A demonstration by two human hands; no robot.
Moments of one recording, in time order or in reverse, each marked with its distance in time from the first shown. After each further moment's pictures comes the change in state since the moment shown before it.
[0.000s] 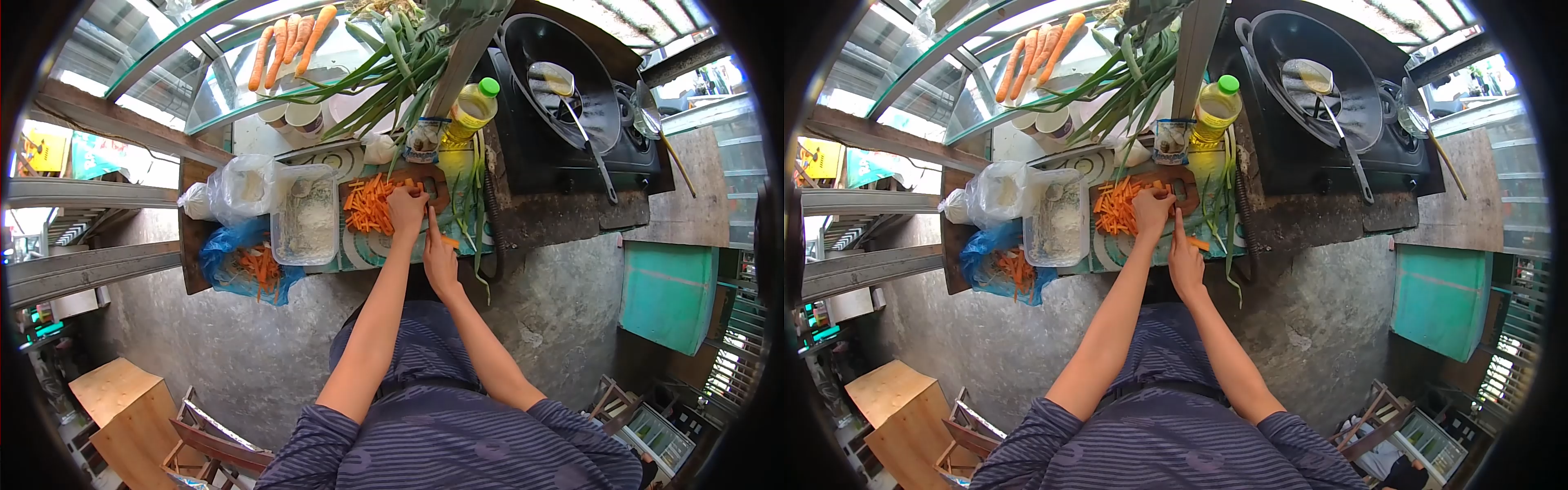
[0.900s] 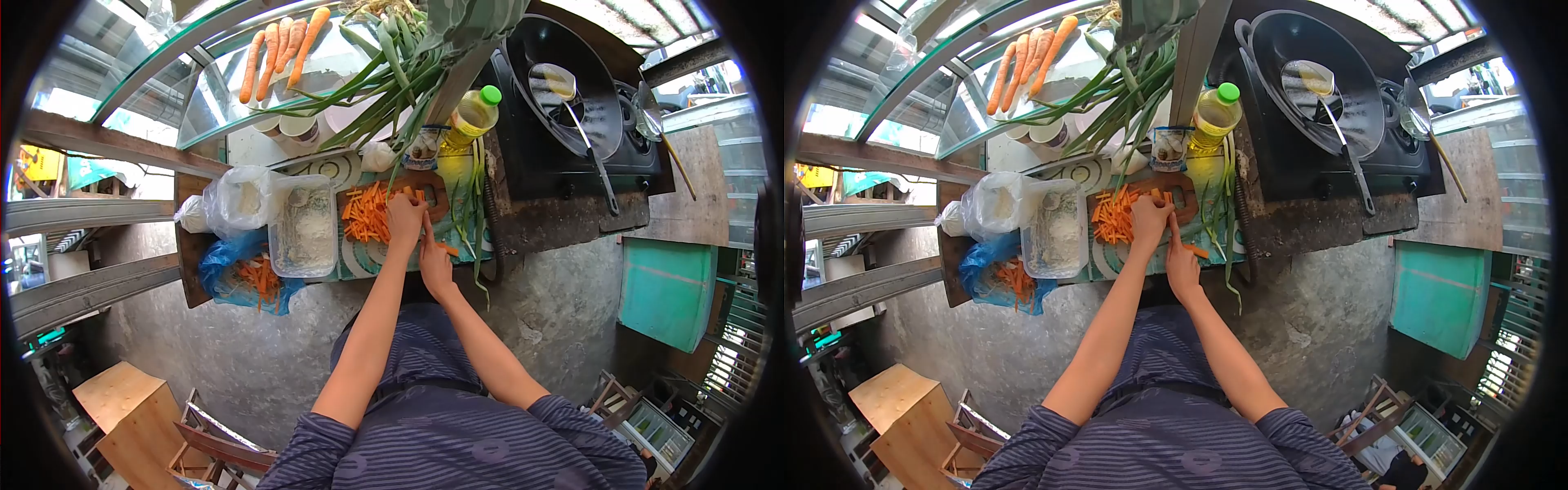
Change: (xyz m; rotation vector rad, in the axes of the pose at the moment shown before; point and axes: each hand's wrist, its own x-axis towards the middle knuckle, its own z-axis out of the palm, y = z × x) left_hand 0.008 0.012 -0.011 0.134 -0.121 0.012; right_hand 0.017 0.003 0.012 -0.022 -0.157 0.031
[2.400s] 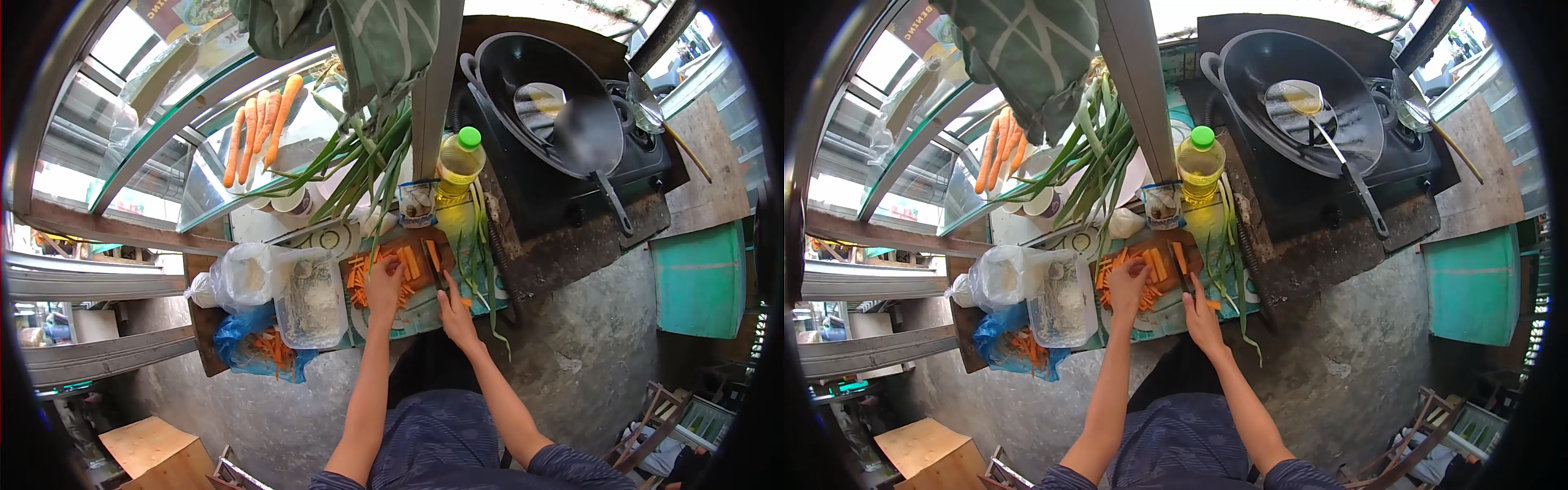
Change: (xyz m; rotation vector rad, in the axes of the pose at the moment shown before) left_hand 0.004 -0.049 -0.020 -0.133 0.075 0.112; right_hand -0.002 0.015 -0.026 0.632 -0.146 0.252
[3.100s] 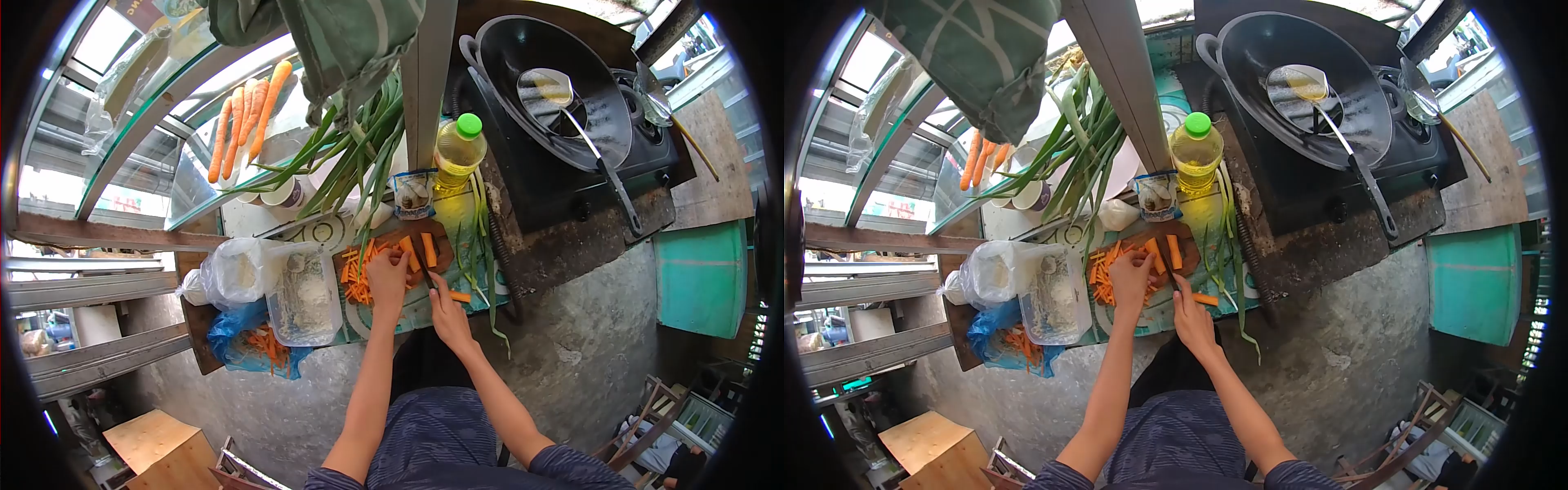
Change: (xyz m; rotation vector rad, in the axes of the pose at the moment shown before) left_hand 0.000 0.026 0.014 0.032 -0.002 -0.086; right_hand -0.007 -0.021 0.003 -0.210 0.002 -0.021
